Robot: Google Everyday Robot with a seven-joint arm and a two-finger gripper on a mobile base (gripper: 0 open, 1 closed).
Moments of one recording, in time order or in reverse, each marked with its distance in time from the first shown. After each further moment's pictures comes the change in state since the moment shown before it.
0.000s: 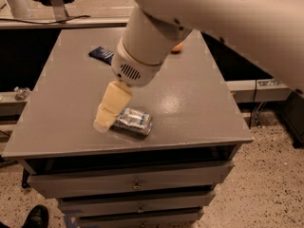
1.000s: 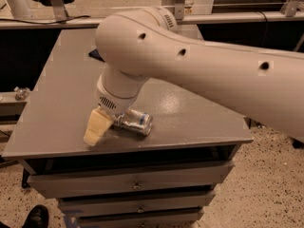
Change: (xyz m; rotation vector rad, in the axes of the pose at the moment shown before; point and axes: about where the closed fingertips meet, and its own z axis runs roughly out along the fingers) arm -0.002 0.005 0.092 0.046 0.041 0.082
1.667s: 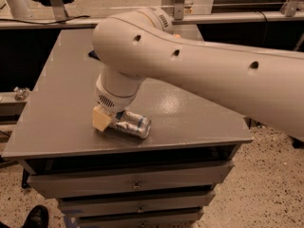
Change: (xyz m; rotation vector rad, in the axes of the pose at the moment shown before) arm -0.002 -0.009 0.007 0.023 0.012 0.050
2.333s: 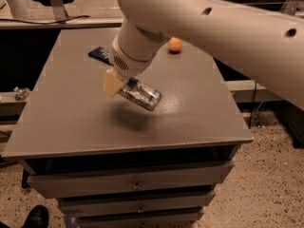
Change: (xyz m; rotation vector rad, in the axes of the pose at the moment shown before) arm -0.023 -0.058 -0.056 0.063 -0.092 0.058
